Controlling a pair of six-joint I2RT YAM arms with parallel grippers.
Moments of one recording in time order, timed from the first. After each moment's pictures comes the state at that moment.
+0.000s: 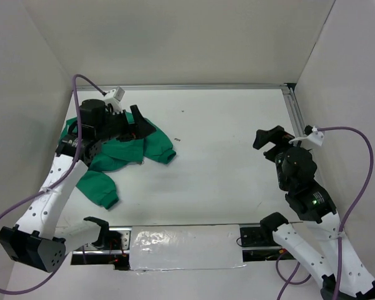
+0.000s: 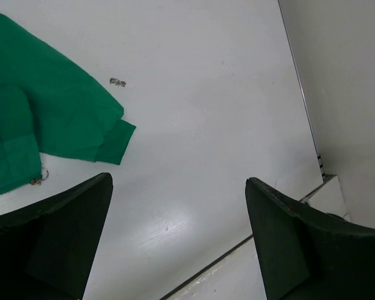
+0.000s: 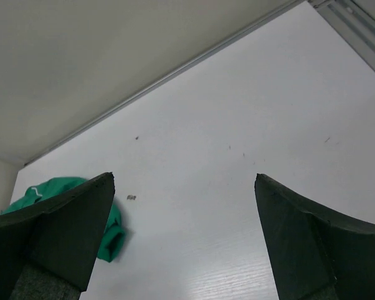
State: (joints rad) left arm -0.25 1.11 1.20 -0.56 0.37 -0.48; right arm 0.44 0.56 0.88 -0.48 0.56 0.61
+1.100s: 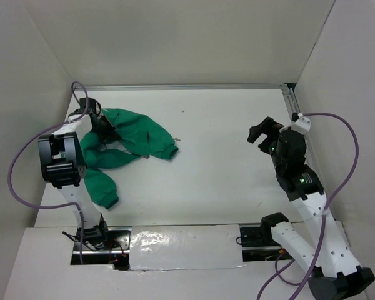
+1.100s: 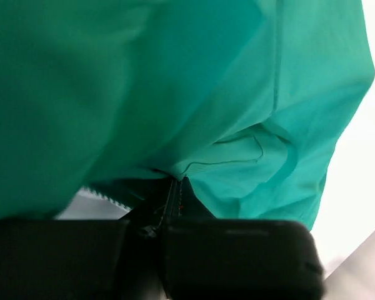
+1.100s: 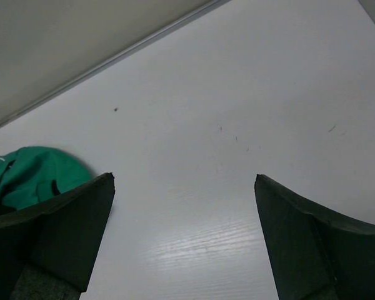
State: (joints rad) left arm 0.19 1.90 1.35 -0.56 0.31 -0.58; right arm 0.25 0.75 0.88 -0.42 0.31 0.55
